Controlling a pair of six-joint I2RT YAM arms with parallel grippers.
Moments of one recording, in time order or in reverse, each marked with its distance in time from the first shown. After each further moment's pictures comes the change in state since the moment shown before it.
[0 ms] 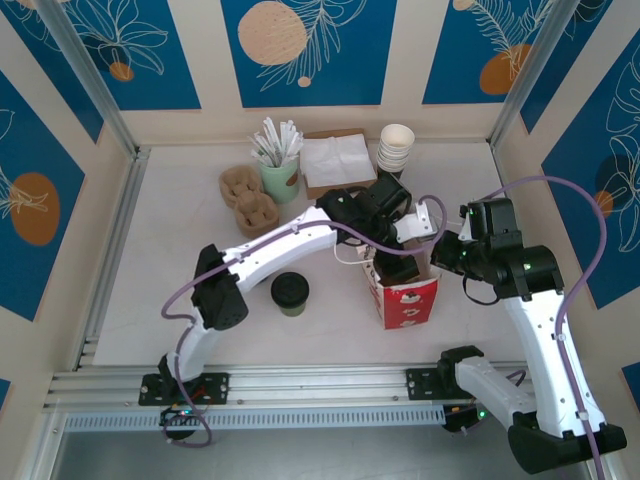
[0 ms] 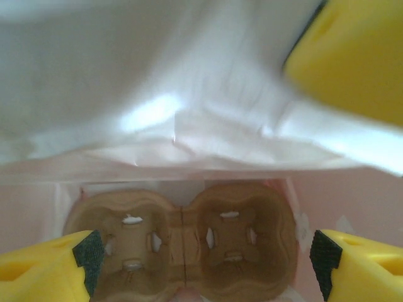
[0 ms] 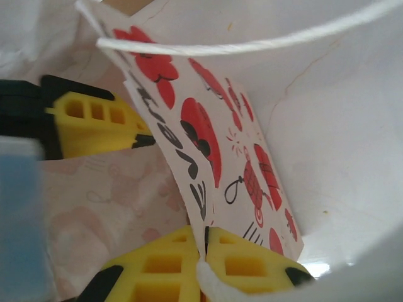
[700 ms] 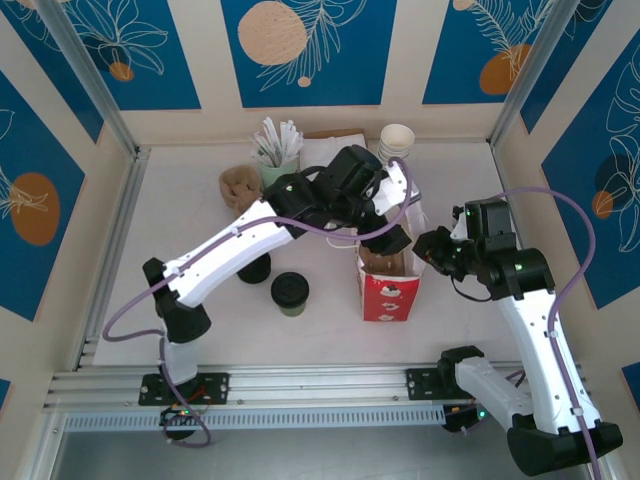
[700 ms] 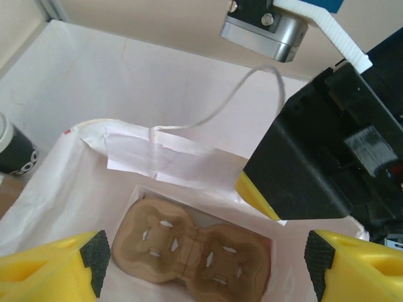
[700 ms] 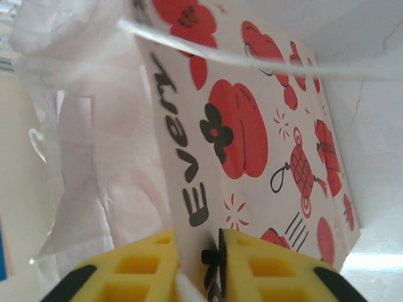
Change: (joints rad) left arm 0.009 -0.256 -0.017 -0.021 -0.180 -0.181; right arm -0.009 -0.015 -0.093 0.145 -0.211 0.197
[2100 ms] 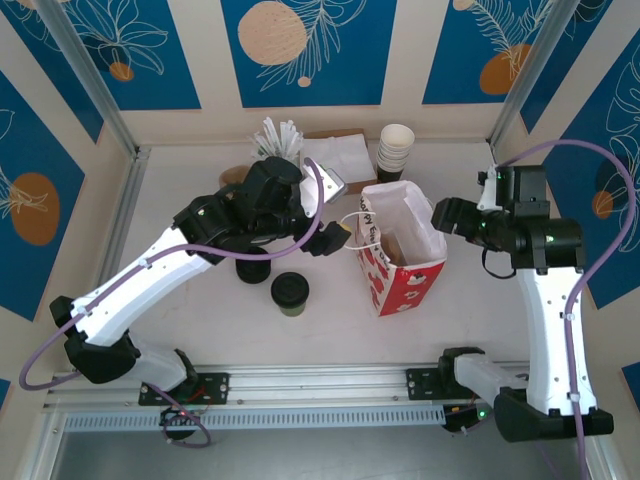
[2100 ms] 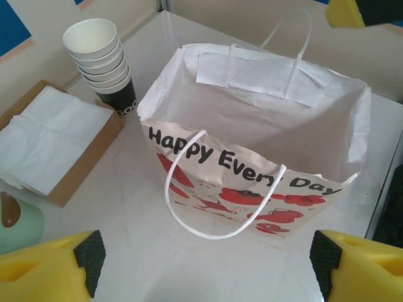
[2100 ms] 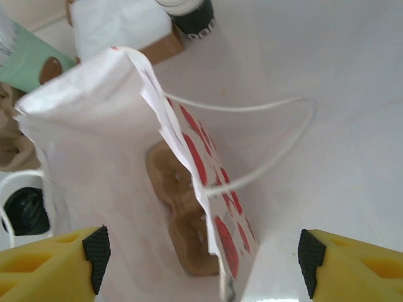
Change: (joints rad) left arm 0.077 -0.443 -0.439 0.076 -0.179 -0.090; right arm -0.147 0.166 0.388 -0.237 0.203 -0.410
